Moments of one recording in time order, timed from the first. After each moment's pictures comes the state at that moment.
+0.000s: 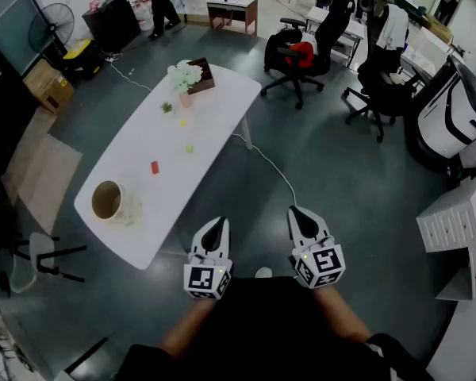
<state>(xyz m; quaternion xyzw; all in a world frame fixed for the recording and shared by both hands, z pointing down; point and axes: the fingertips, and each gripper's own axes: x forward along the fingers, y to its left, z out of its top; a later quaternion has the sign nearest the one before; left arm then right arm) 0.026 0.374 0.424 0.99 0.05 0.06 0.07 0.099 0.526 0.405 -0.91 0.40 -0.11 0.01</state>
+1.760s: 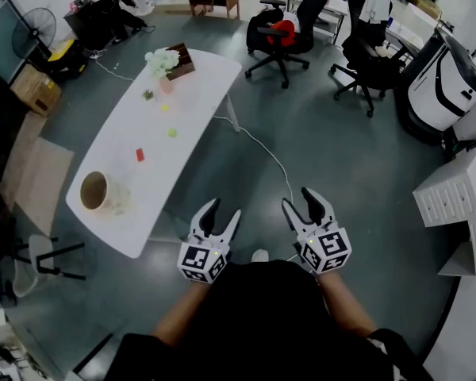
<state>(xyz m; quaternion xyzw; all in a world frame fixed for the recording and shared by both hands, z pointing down) 0.024 0.450 0.461 0.98 0.15 0.10 0.11 0.083 0.600 0.432 -0.91 0.39 -0.13 0.02</state>
